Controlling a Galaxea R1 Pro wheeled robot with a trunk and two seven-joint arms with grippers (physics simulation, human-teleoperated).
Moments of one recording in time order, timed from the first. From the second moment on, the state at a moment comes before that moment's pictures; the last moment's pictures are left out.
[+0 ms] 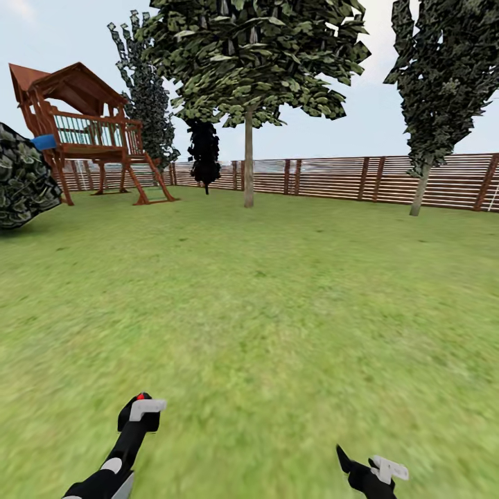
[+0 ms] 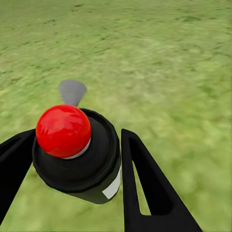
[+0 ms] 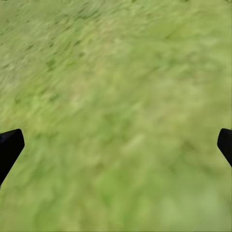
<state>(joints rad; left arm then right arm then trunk) -0.52 0.09 -0.11 -0.22 0.04 -0.56 0.09 -0.44 -0.11 -1.01 -0.02 0.43 -0.53 0.49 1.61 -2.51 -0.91</state>
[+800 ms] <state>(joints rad) -0.52 0.09 -0.11 -0.22 0.04 -0.56 0.09 -0.44 -0.11 -1.01 -0.02 0.43 -0.53 0.49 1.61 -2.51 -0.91</state>
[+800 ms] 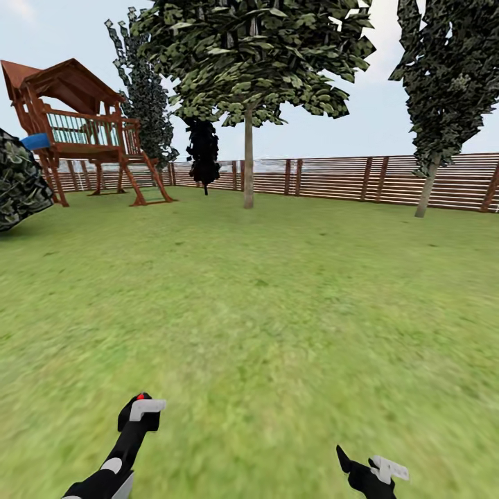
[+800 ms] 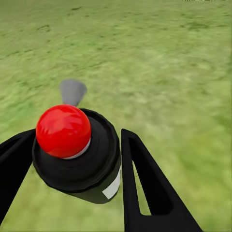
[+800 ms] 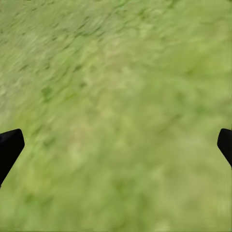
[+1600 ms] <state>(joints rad) -0.52 0.09 -0.11 -0.22 0.04 -0.56 0.09 -0.44 -0.11 -1.01 -0.02 0.43 -0.53 0.49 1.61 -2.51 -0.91</state>
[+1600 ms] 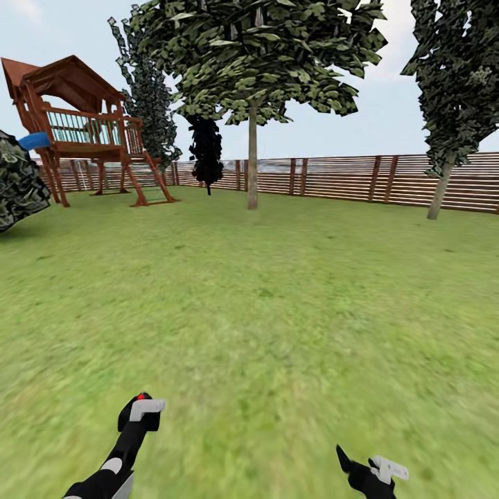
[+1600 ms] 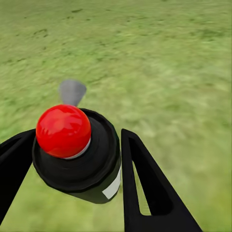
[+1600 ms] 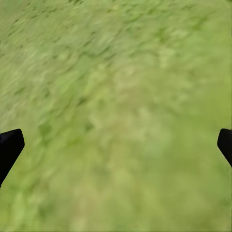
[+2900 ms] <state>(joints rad) -0.52 0.09 -0.11 -0.22 0.04 -0.56 0.09 -0.44 -0.11 -1.01 -0.02 0.43 -0.53 0.49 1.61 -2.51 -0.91</state>
